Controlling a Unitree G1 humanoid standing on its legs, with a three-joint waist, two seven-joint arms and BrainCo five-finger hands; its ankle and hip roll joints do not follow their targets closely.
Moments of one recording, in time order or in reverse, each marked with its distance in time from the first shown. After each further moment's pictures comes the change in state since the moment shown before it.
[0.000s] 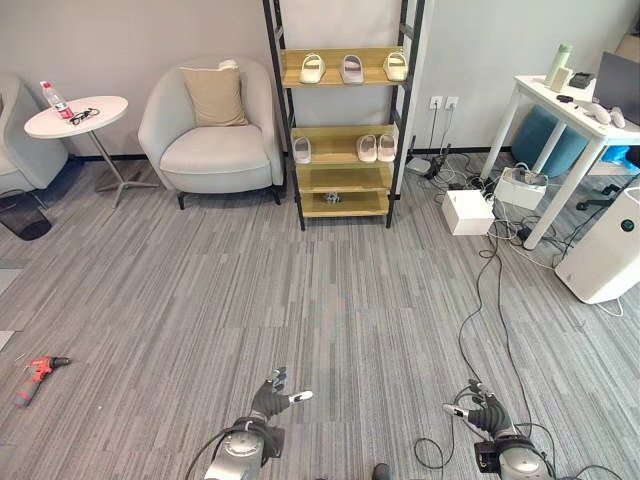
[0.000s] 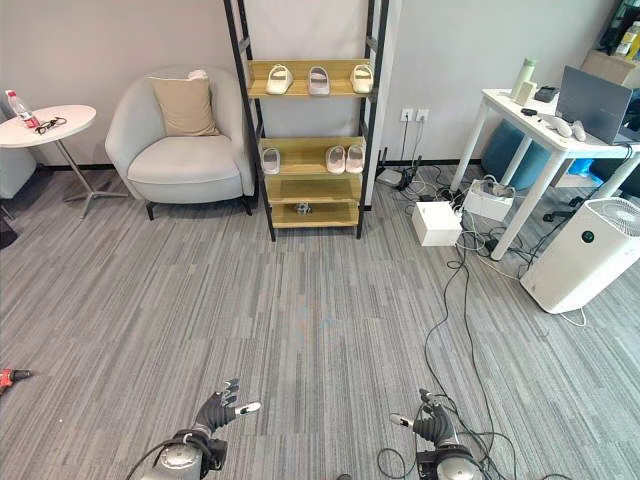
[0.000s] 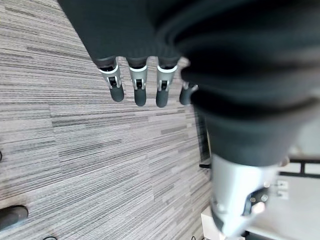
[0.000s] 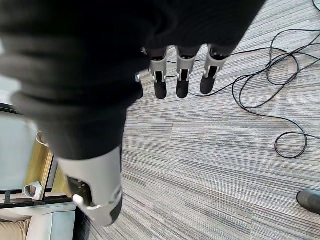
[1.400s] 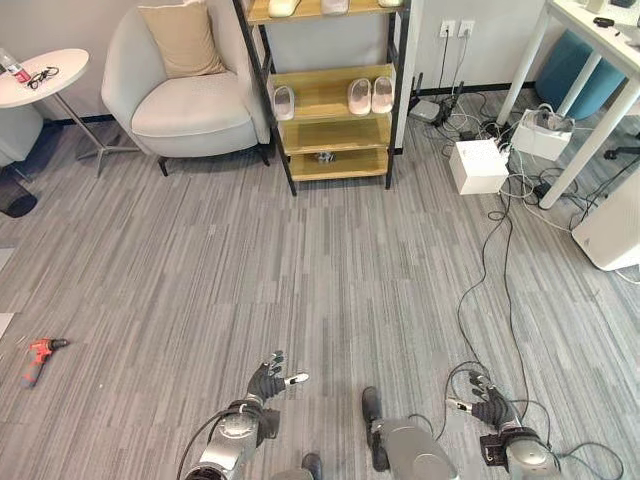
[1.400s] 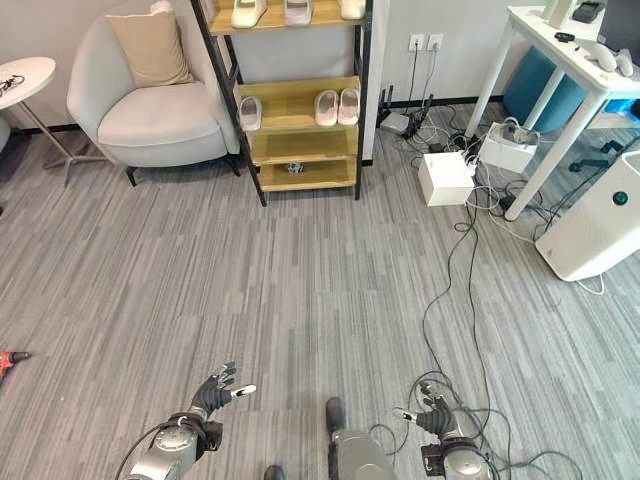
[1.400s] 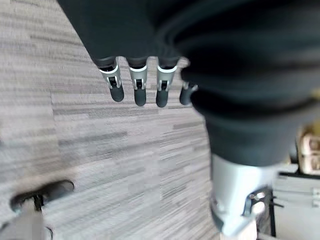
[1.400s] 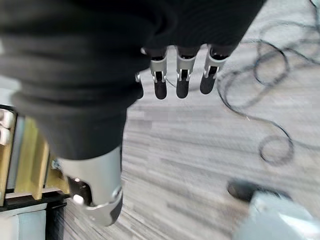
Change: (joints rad) left arm -0.046 0.014 0.041 -0.007 -0.042 -0.007 -0.052; right arm -0.001 -0.071 -0.024 -0.025 0.003 -0.008 0.081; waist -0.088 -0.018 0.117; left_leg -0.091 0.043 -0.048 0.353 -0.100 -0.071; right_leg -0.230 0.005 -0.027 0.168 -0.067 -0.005
